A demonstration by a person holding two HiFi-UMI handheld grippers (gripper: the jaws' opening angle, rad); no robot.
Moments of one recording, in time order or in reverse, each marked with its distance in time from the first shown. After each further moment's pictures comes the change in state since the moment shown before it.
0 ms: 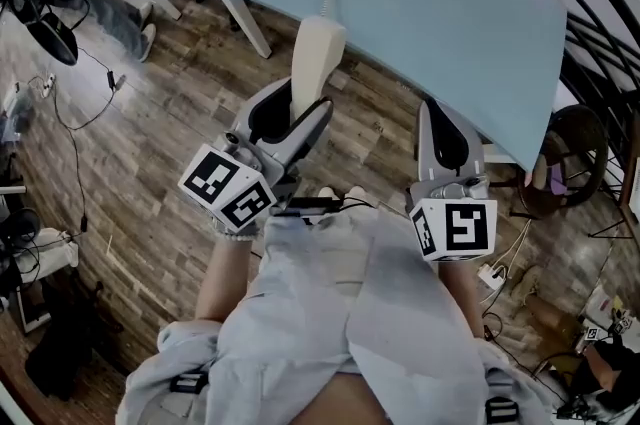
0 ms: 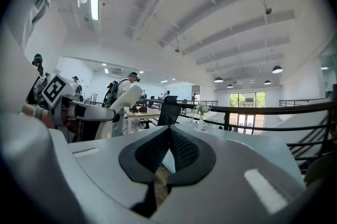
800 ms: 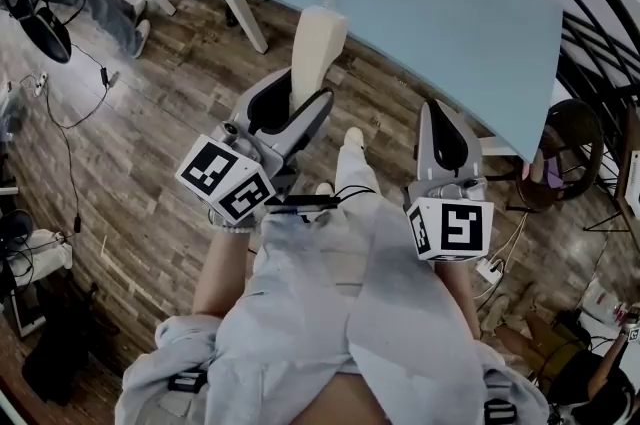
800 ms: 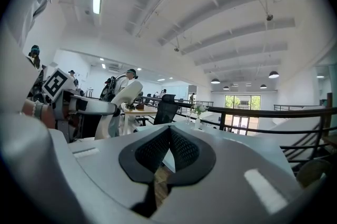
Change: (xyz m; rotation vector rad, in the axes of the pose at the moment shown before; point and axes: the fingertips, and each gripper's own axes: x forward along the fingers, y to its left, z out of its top) left arm -0.020 0.012 0.002 -0.002 -0.022 -0.026; right arm -0.007 0.025 -0.008 -0.037 0.015 -0.051
